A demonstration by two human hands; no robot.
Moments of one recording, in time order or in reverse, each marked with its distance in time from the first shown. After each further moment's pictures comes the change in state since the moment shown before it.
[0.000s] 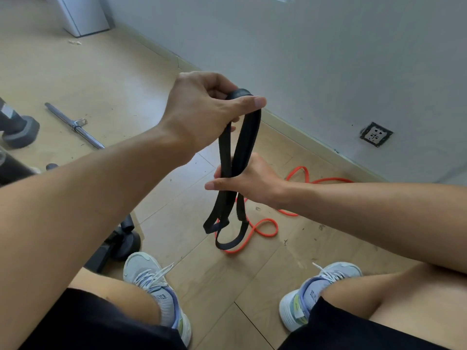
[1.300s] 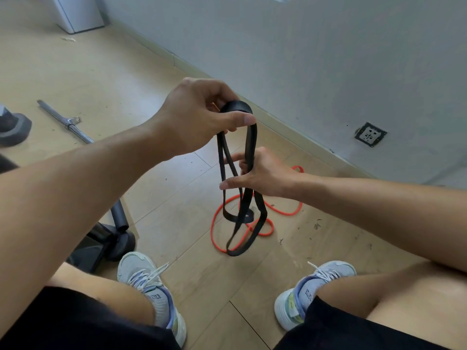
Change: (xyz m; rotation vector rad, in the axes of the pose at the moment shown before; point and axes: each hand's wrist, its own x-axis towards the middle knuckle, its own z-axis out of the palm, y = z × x) left_hand 0.005 -0.010 -0.010 0.232 -0.183 0.126; right_hand 0.004 0.014 -0.033 -0.210 -0.064 0.003
